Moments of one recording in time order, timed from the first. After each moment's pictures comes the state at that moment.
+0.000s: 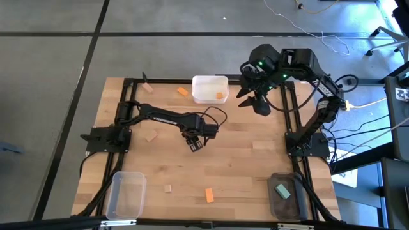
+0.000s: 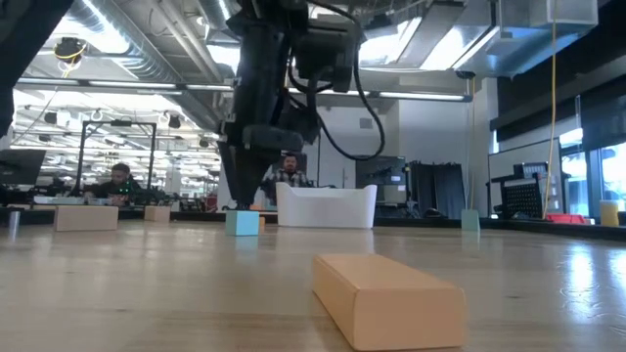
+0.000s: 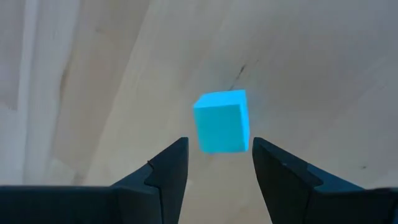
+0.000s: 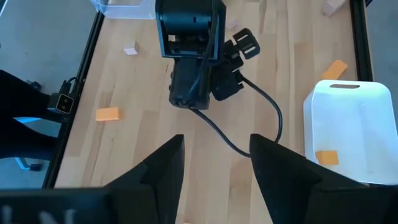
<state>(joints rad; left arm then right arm) 0.01 2.04 1.55 -1.12 -0.22 -0.58 -0.28 1.69 2.31 -1.57 -0.33 -0.27</state>
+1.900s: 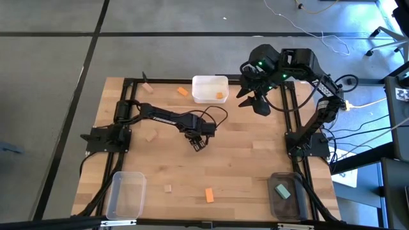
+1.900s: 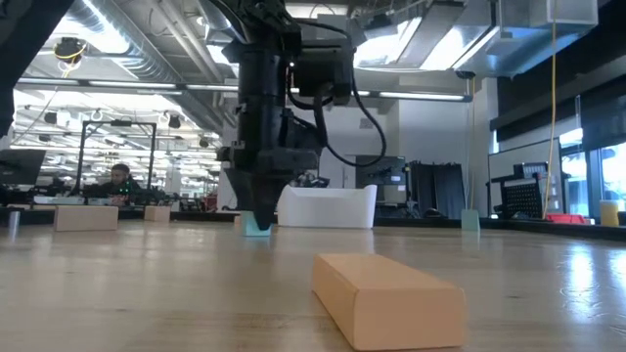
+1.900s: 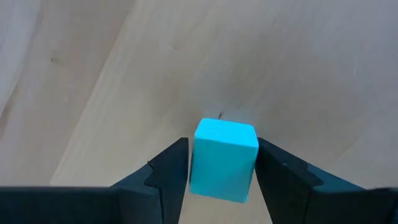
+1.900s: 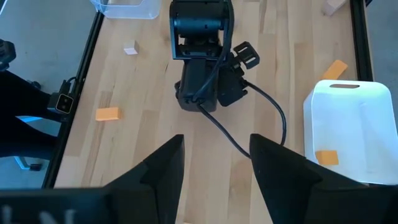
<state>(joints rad) 0.04 2.03 1.42 -0.86 -0.19 -0.59 -0.28 1.69 2.31 -1.57 -0.33 -0.27</state>
